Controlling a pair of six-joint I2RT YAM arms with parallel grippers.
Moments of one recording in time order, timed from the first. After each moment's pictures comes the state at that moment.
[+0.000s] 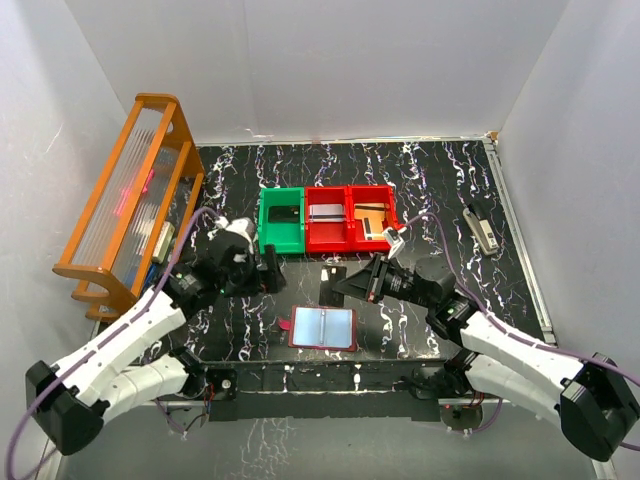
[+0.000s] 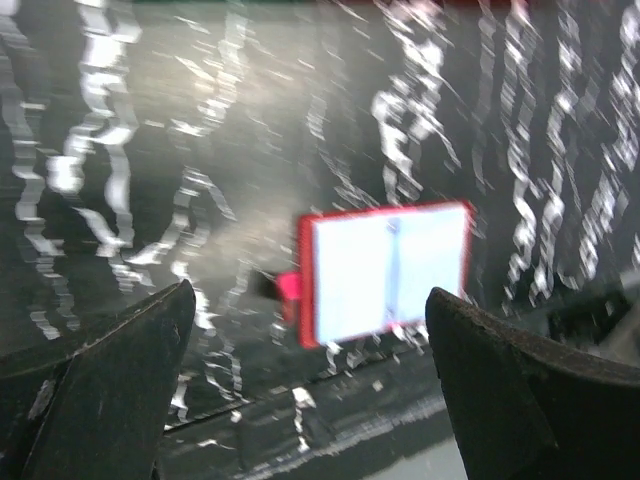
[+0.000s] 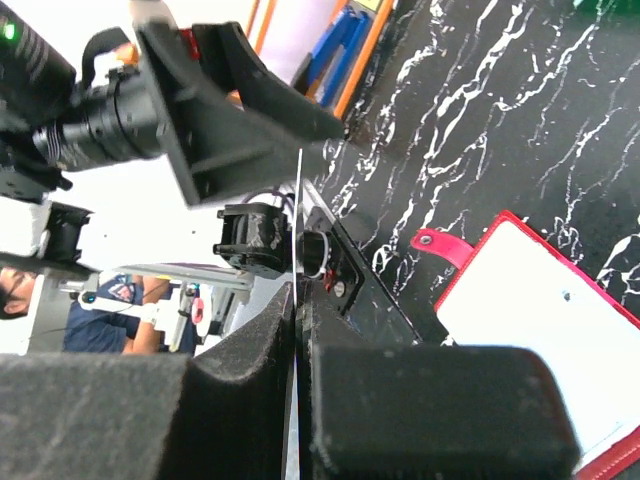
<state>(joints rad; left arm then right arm) -0.78 0.93 0.80 -0.68 -0.09 -0.72 0.68 0.85 0.33 0.44 -0.48 1.05</state>
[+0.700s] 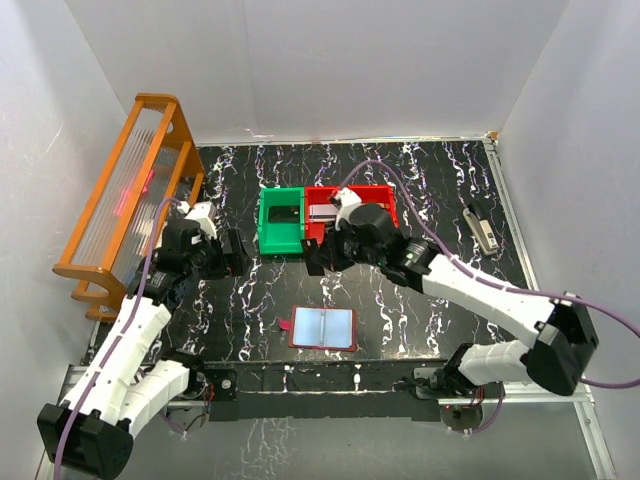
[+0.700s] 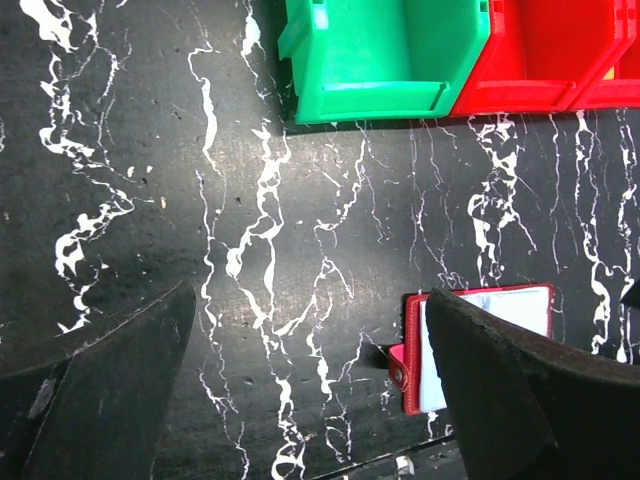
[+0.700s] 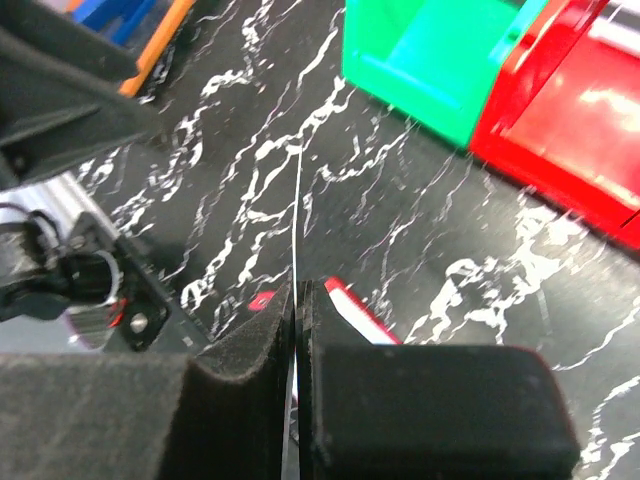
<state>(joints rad) -0.27 0.87 0.78 -0.63 0.10 -0.35 0.83 1.24 0.96 -0.21 -0.14 0.51</state>
